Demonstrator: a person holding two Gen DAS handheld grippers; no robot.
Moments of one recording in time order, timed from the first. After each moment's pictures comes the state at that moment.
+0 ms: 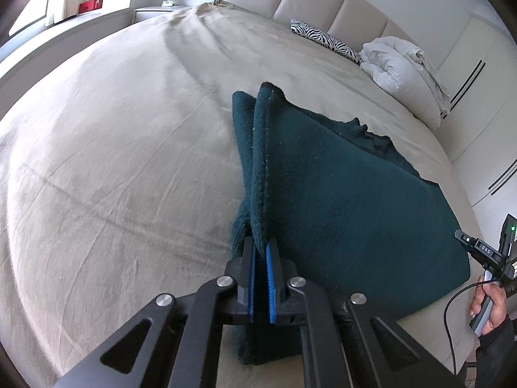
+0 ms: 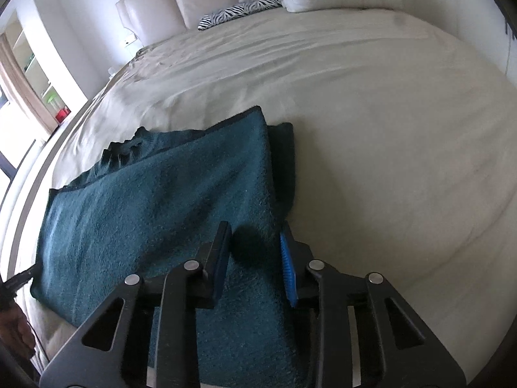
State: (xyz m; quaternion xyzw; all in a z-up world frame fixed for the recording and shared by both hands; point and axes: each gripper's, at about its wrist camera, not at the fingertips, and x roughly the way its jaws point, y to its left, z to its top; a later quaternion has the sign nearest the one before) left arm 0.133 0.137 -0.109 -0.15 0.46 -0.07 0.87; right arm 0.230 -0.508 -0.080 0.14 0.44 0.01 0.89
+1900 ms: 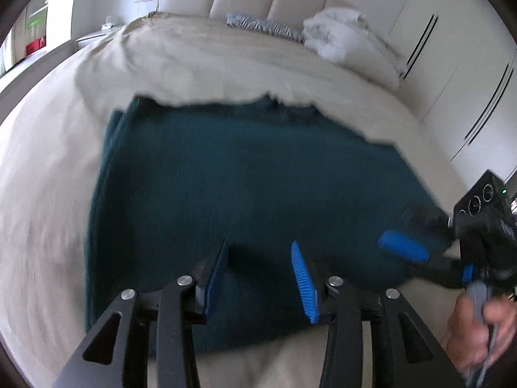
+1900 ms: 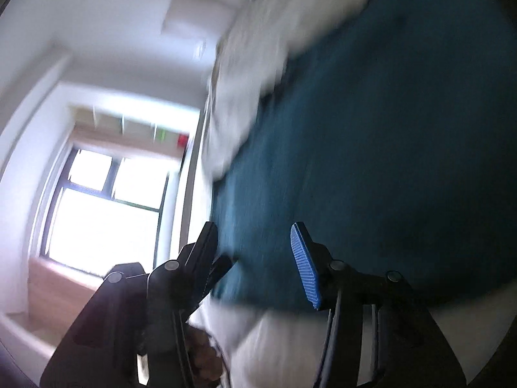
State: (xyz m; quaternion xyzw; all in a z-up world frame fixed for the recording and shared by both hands) left arm 0.125 0.024 -0.106 -0.07 0.46 -0.15 0.87; right arm 0.220 -0.367 -0.130 0.46 0.46 0.27 0.71
